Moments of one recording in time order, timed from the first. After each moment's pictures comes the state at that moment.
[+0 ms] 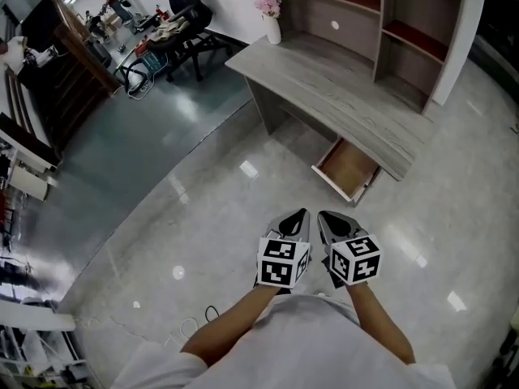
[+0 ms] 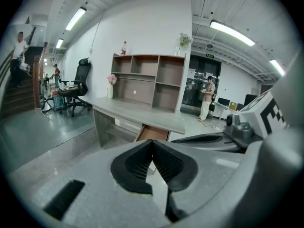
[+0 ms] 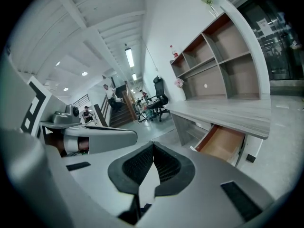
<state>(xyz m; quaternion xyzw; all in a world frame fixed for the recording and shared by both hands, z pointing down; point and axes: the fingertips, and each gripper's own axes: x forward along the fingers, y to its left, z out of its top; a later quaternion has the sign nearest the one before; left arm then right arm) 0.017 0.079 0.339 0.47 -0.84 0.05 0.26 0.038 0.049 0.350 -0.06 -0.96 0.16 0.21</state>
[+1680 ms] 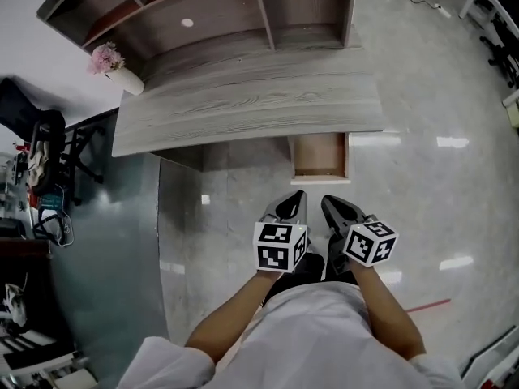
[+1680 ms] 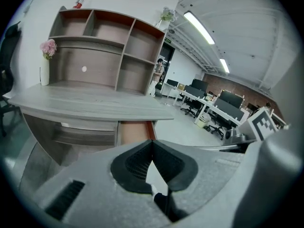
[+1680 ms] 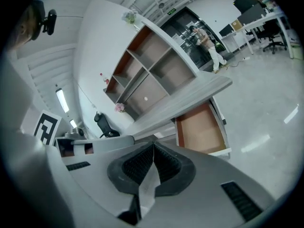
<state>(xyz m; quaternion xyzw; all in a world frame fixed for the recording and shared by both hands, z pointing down) -0.136 -0.028 0.410 0.74 -0.58 0.14 0.31 -0.078 -0.032 0.425 0.31 -0.86 0.40 0.07</state>
